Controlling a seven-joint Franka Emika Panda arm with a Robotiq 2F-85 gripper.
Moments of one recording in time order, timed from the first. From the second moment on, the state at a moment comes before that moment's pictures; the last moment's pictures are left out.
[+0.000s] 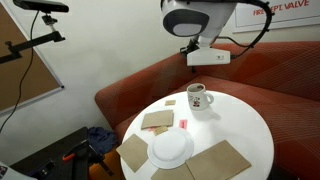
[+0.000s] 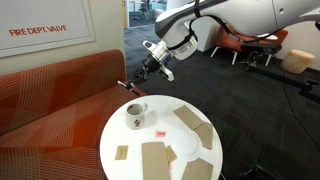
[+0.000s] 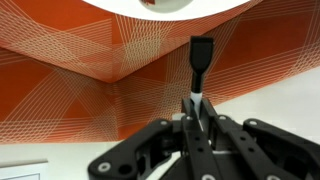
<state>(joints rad) -0.51 0.84 0.46 -1.46 0.68 2.25 -1.60</state>
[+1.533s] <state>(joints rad) -0.34 0.95 0.14 -1.42 1.29 2.03 -2.10</state>
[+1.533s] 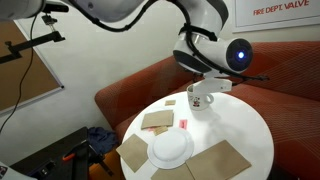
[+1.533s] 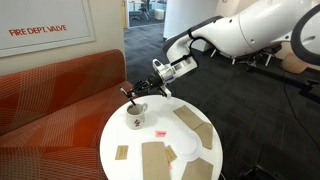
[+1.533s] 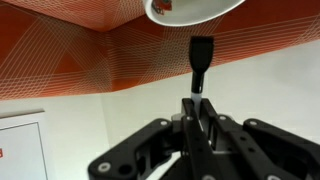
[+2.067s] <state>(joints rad) -0.33 1.00 0.11 -1.42 1.35 2.03 -2.10</state>
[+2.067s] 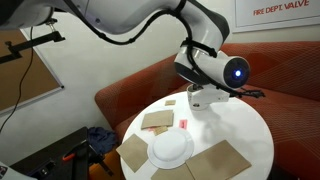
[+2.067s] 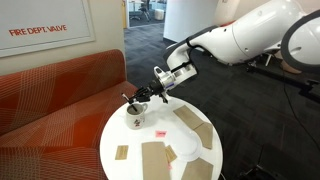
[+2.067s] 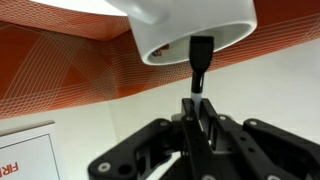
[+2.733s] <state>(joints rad) -0.29 1.03 0.08 -1.43 1.38 2.03 -2.10</state>
